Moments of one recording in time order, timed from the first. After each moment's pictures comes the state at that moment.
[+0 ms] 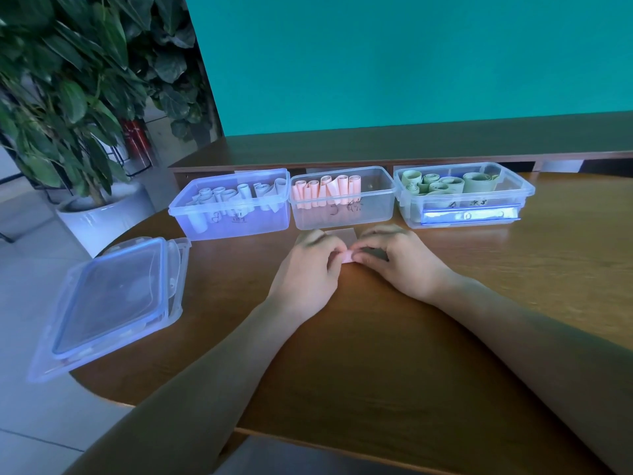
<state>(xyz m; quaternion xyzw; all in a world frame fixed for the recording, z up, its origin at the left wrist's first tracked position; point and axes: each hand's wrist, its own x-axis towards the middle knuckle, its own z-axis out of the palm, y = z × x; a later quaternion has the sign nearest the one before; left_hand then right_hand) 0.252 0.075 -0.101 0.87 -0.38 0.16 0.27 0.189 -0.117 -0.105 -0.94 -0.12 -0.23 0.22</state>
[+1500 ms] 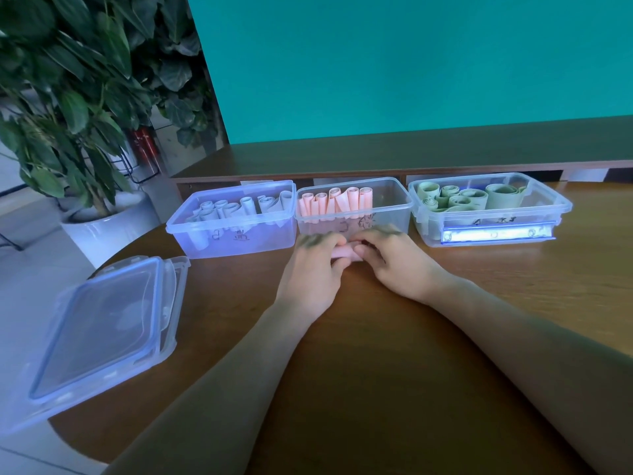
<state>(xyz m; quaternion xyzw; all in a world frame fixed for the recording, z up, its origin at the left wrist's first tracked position) 0.292 0.056 -0.096 0.88 -0.34 0.15 0.28 0.246 -0.121 -0.105 -0.95 -0.08 -0.20 0.24</state>
